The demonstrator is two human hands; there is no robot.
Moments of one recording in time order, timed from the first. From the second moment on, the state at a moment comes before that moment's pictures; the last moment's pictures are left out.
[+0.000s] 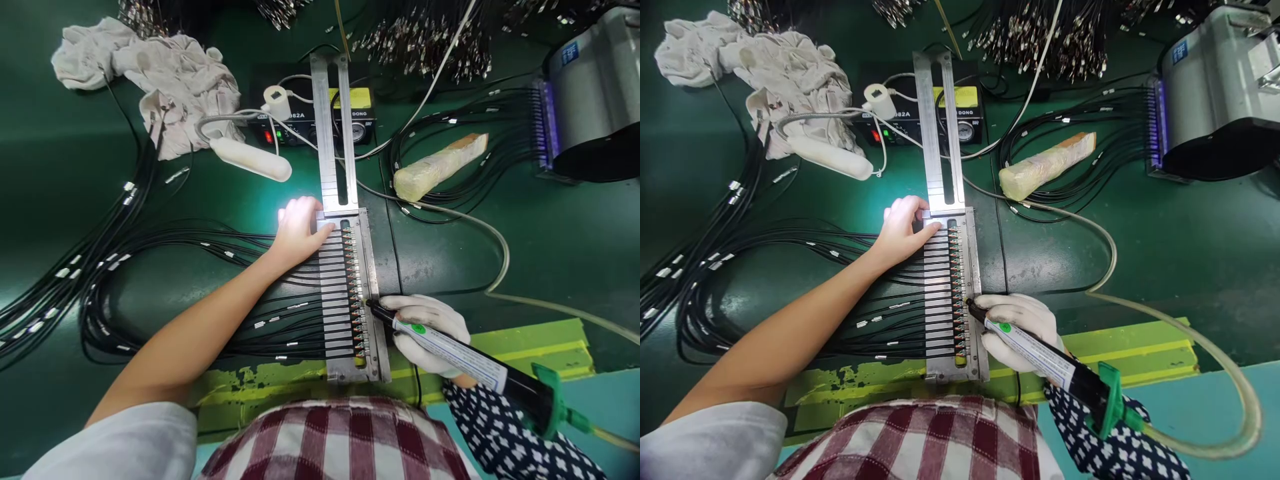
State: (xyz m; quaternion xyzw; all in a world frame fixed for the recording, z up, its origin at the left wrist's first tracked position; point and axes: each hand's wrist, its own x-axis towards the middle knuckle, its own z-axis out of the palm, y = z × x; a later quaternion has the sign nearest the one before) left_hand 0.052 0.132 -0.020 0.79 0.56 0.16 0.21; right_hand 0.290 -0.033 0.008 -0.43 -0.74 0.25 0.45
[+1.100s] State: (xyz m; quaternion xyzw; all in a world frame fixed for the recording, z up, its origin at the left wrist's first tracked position) left_hand 0.051 0.132 -0.021 0.78 0.56 0.16 0.21; right_hand 0.291 -0.034 0.003 -0.41 -0.75 0.24 0.46
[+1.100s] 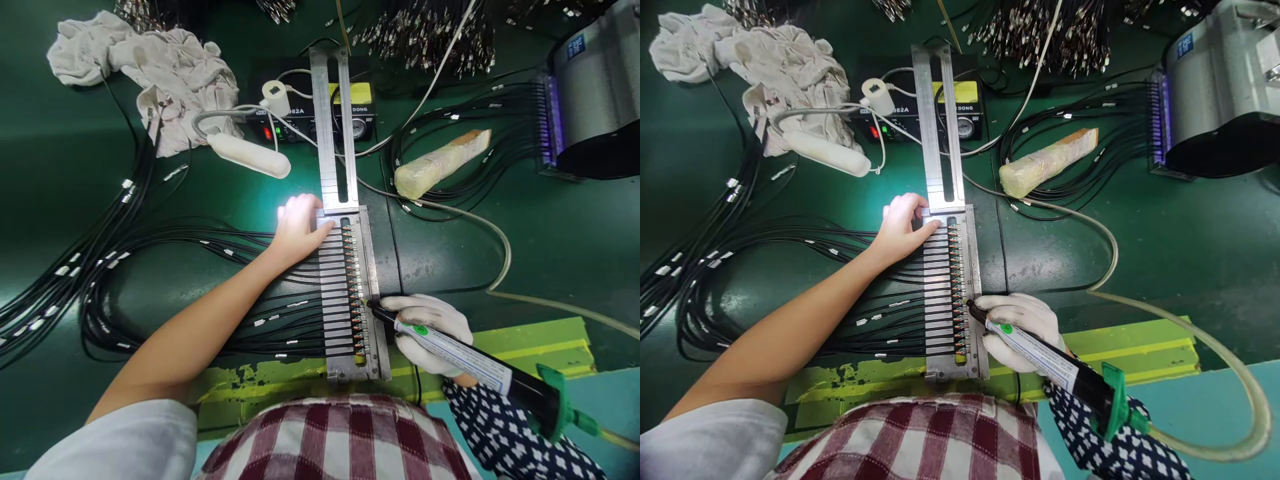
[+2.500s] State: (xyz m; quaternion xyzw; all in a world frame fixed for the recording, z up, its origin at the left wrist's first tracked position) left_hand 0.052 0.132 -0.019 0.78 0.57 0.15 0.21; right_hand 0.293 -0.046 -0.003 -0.40 -0.75 0.24 0.46
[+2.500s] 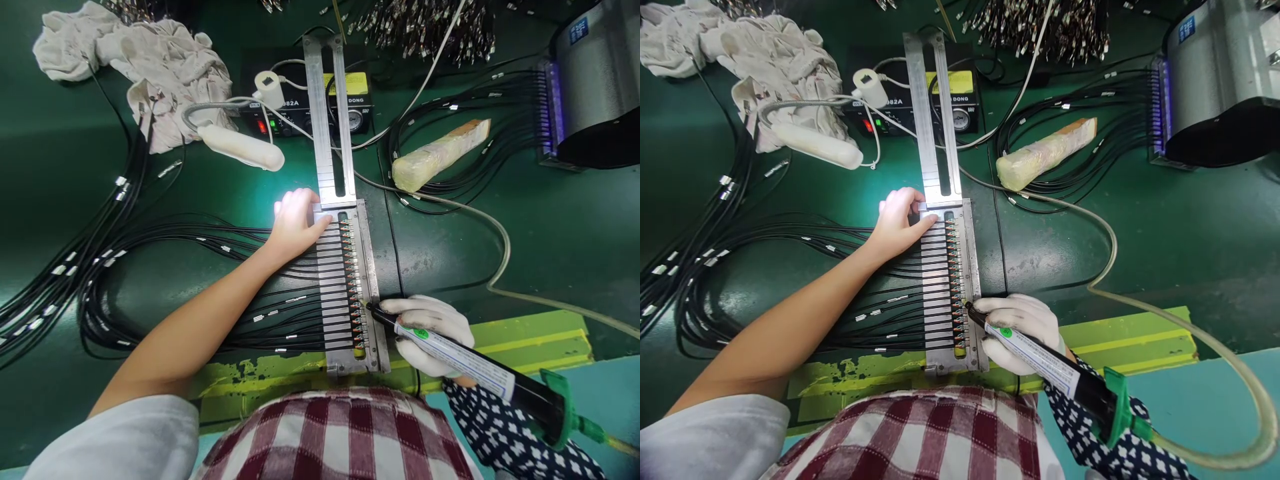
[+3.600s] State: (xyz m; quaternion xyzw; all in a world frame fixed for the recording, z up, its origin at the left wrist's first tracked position) left_hand 0.052 0.132 -0.021 0.78 0.57 0.15 0.20; right_hand 0.292 -0.045 -0.003 -0.39 -0.75 0.24 0.48
